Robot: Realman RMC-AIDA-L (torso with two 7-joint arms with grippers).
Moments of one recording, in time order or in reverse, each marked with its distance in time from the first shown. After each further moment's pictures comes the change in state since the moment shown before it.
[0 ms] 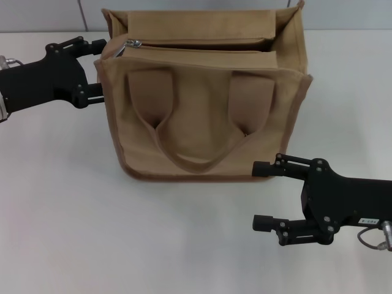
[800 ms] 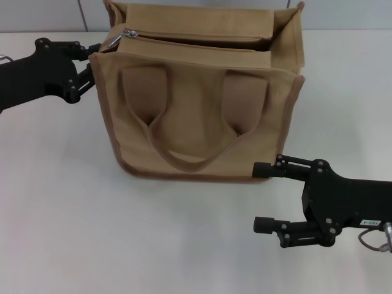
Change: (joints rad) left arm 0.009 0.007 -0.019 -0.006 -0.026 -0.002 0.042; right arm -0.002 0.001 0.001 0.000 0.002 -0.013 0.000
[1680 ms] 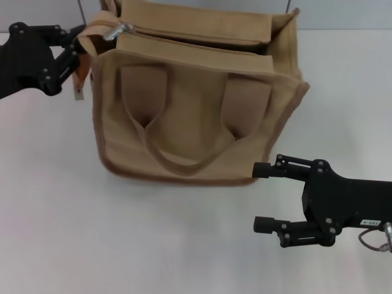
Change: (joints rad) left arm 0.059 0.017 -0.001 0.008 -0.175 0.193 -0.013; right arm -0.001 0.000 0.000 0.000 0.002 0.000 0.002
